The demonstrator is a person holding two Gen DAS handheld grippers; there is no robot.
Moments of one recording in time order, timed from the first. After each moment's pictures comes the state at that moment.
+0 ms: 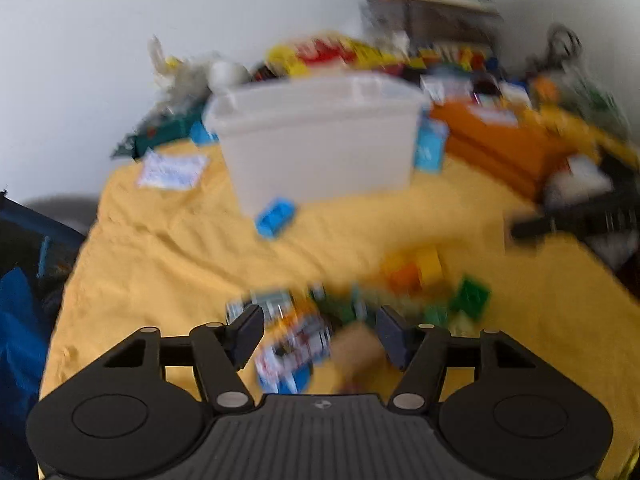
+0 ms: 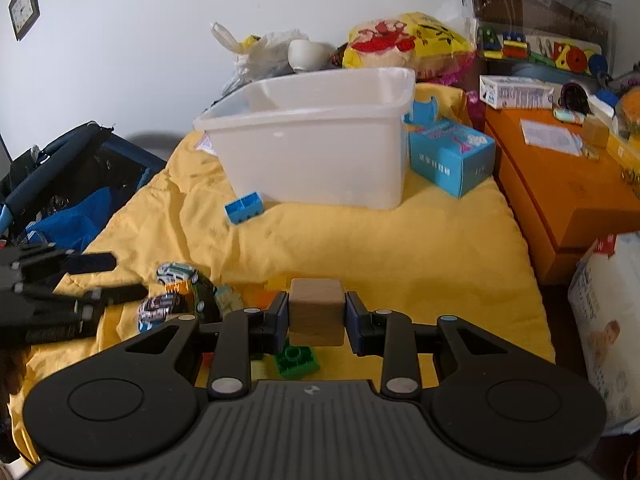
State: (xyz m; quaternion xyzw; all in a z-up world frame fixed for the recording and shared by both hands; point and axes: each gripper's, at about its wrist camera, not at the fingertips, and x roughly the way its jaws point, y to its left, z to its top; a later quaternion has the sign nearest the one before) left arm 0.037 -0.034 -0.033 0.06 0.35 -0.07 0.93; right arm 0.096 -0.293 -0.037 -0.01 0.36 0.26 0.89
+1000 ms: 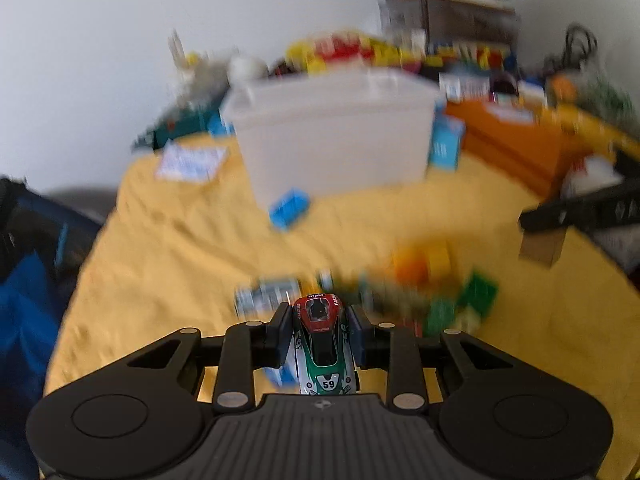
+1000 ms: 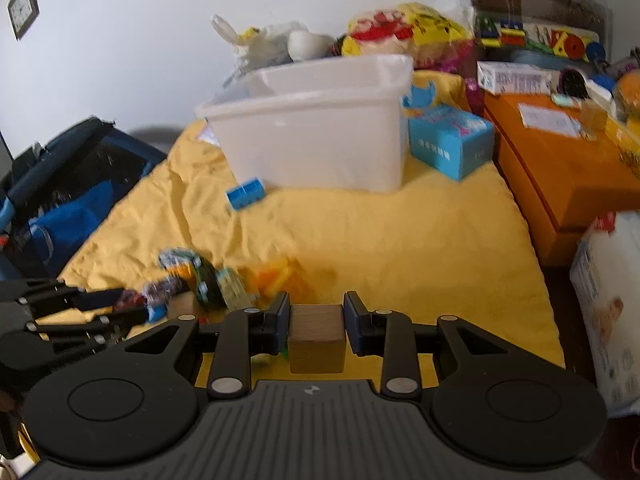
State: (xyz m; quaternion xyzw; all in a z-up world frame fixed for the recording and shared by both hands) left arm 0.035 -0.040 -0.018 0.06 0.33 -0.02 0.94; right arm 0.092 -0.294 -0.037 0.00 0.36 0.27 0.89
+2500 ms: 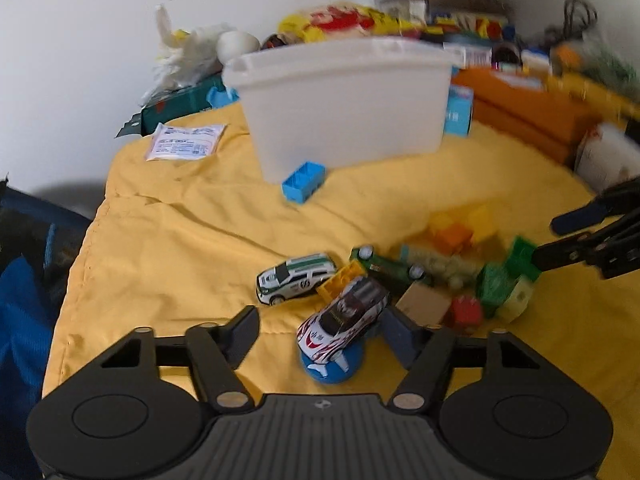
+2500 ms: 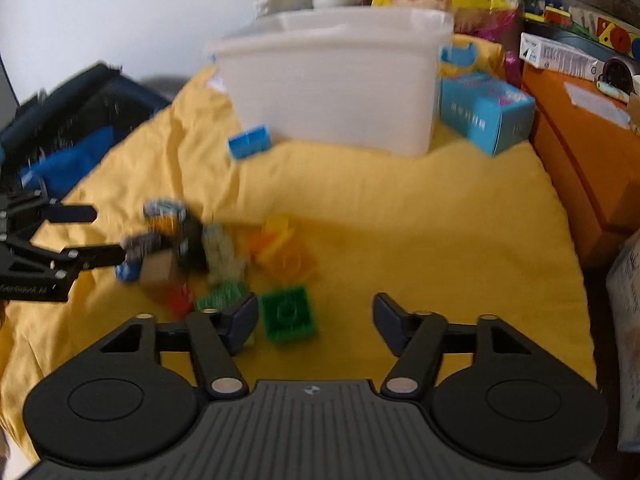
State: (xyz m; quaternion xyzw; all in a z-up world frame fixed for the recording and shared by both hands) left arm 0.061 -0.008 -0.064 0.09 0.37 -0.04 0.92; right arm 0.108 -0.275 -0.080 -0.06 0.41 0.29 0.86
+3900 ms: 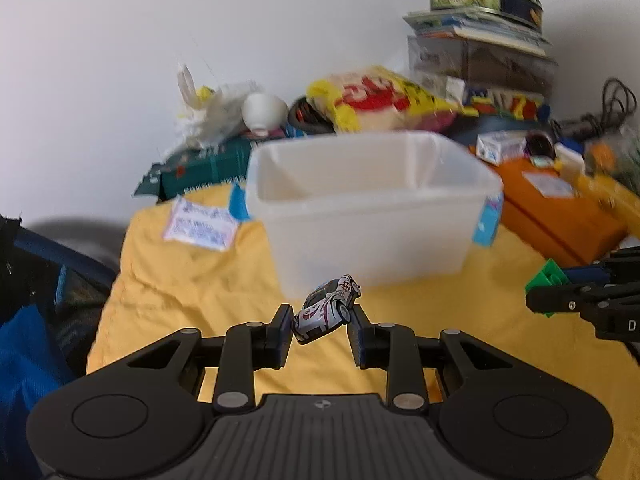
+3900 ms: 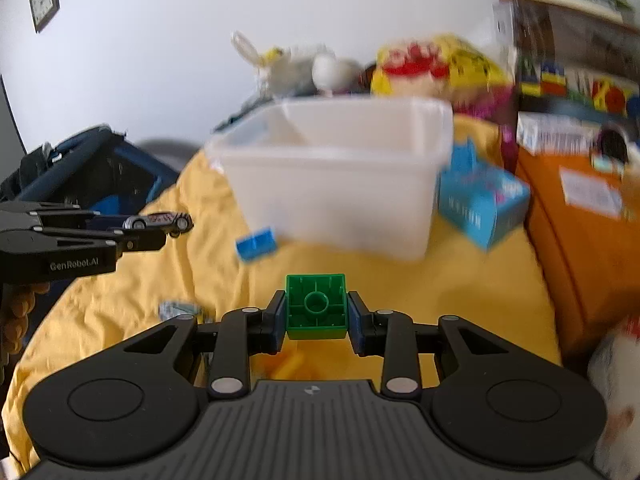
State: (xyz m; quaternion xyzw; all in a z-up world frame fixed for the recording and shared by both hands) left arm 0.126 -0.013 0.024 0.04 0.32 -0.01 0.95; right arm 0.140 -0.264 -0.014 -0.03 0.33 0.29 0.90
